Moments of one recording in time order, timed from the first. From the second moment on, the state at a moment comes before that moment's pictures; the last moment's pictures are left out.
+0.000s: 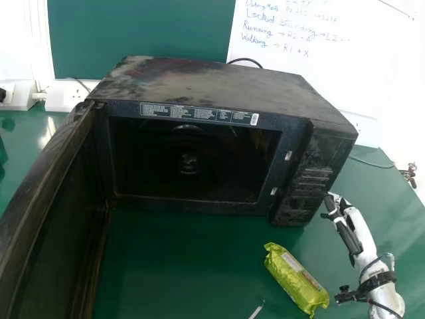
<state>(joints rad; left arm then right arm) 0.11 0.06 0.47 -0.11 -0.76 -0.17 -0.51 -0.23 -0.65 -0.33 0.14 0.02 -0.17 0.39</state>
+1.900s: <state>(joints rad) 0.12 0.04 0.45 -0.12 -0.76 -0.17 -0.50 0.03 -0.84 -0.23 -0.19 -0.37 -0.08 0.48</state>
